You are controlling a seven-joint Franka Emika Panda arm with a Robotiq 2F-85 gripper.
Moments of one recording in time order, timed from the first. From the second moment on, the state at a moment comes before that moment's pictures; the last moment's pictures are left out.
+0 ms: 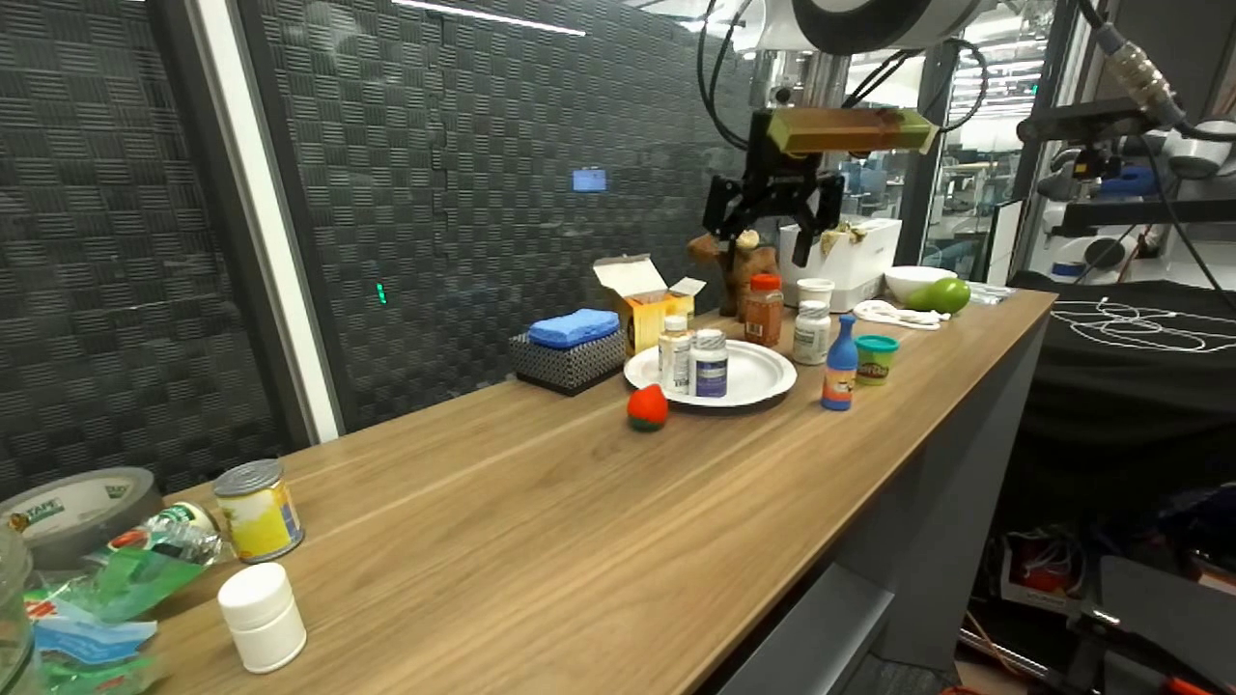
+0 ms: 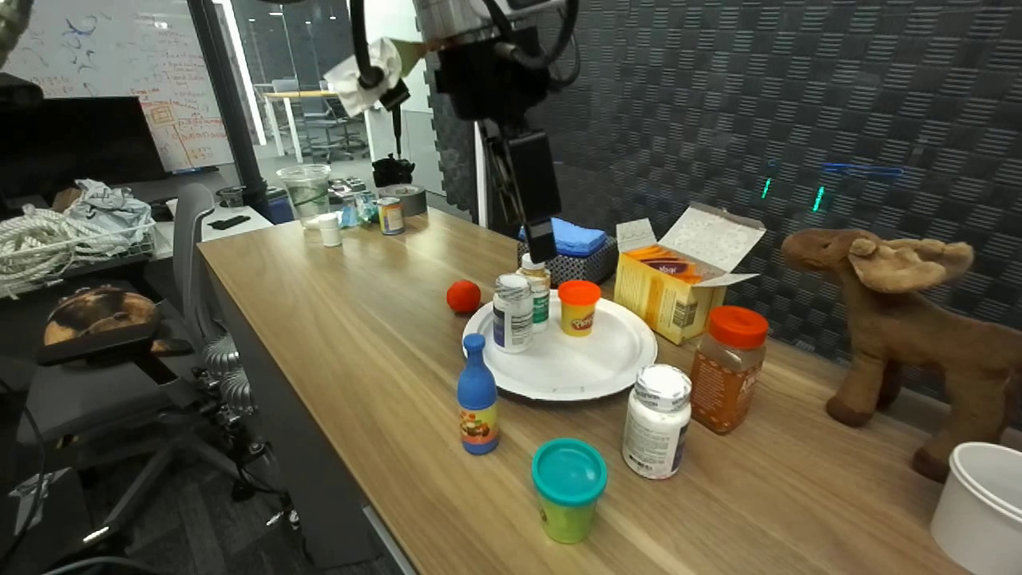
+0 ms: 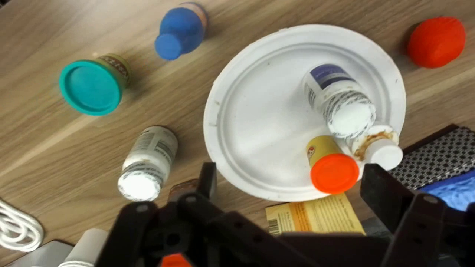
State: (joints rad) arm -0.07 -0.03 -0.09 -2.14 -0.15 2.32 0.52
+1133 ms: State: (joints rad) arm -0.17 0.19 -0.19 -1.83 -0.01 2.19 0.59
